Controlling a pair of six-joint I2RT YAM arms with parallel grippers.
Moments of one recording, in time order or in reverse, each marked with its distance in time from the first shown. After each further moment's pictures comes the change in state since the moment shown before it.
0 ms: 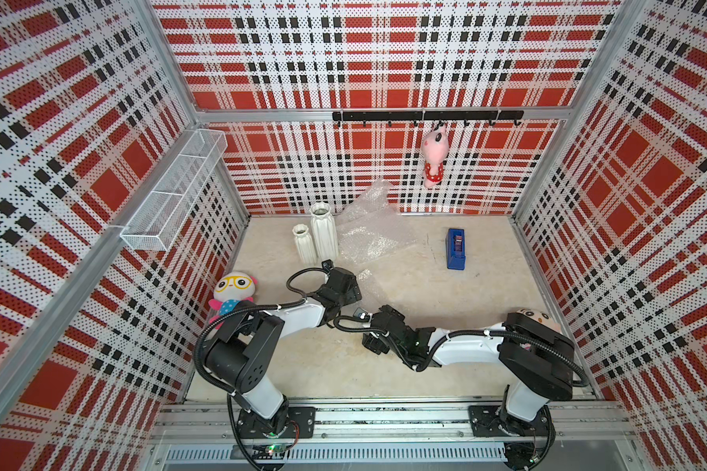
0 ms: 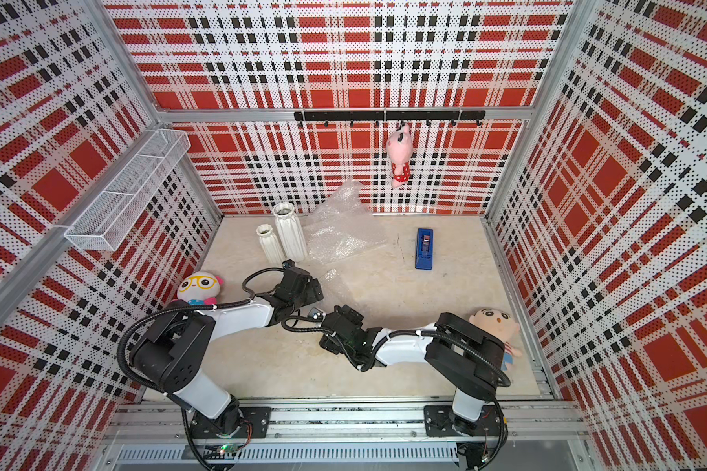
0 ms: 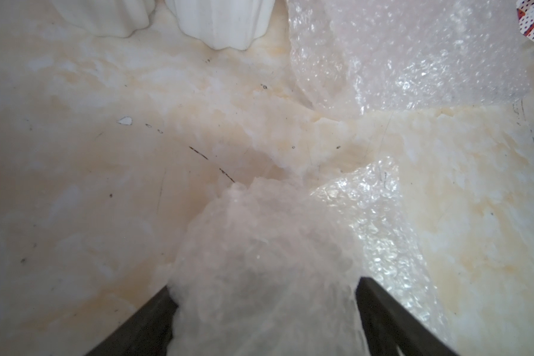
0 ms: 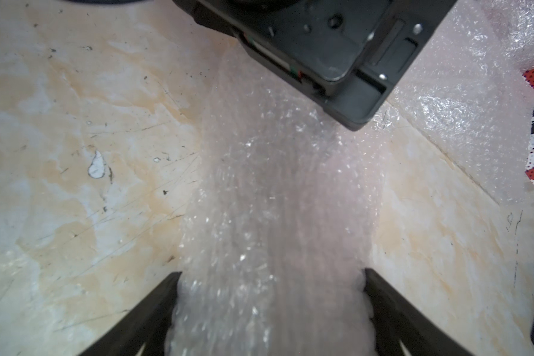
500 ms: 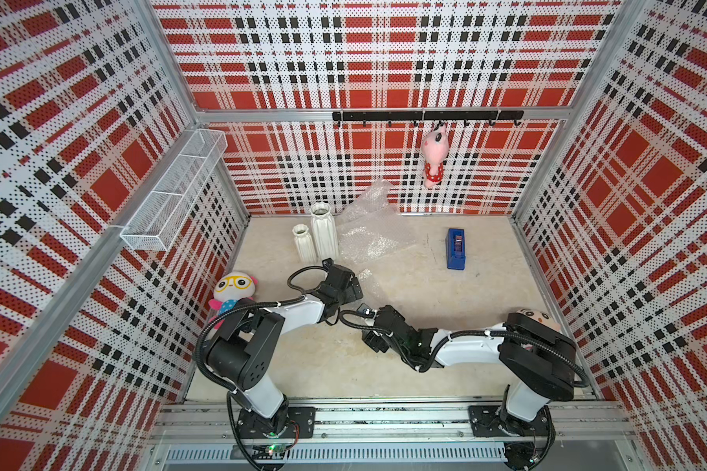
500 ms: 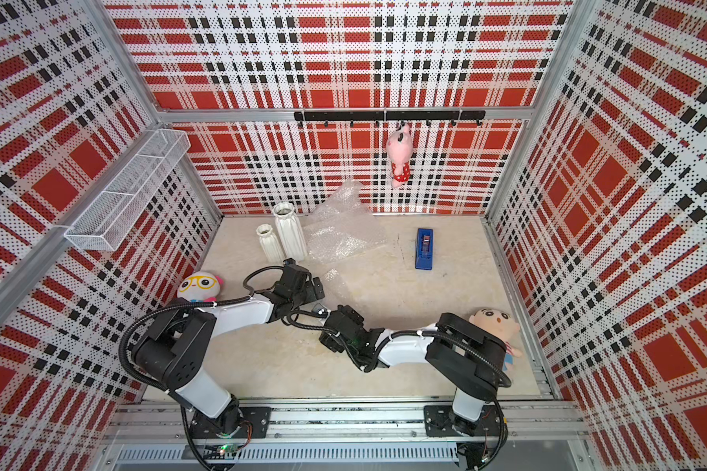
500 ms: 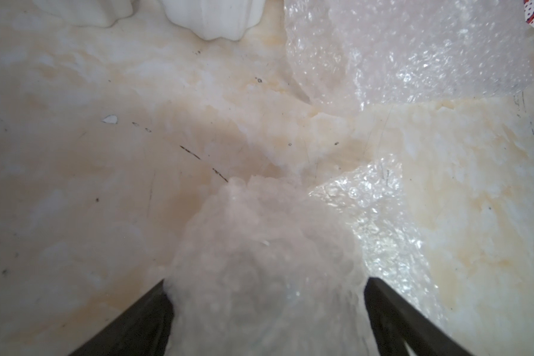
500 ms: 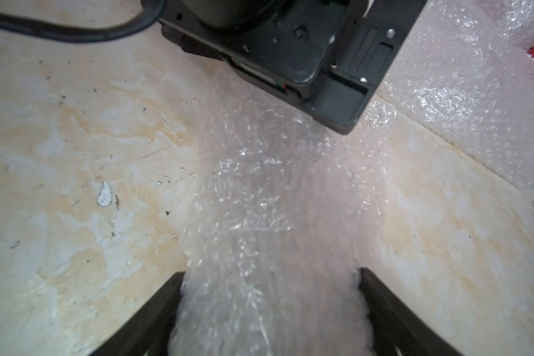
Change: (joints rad) left arm 0.029 0.005 0.025 -0.028 0.045 0.011; right arm -0.018 -0.017 -0.051 0.093 -0.064 0.129
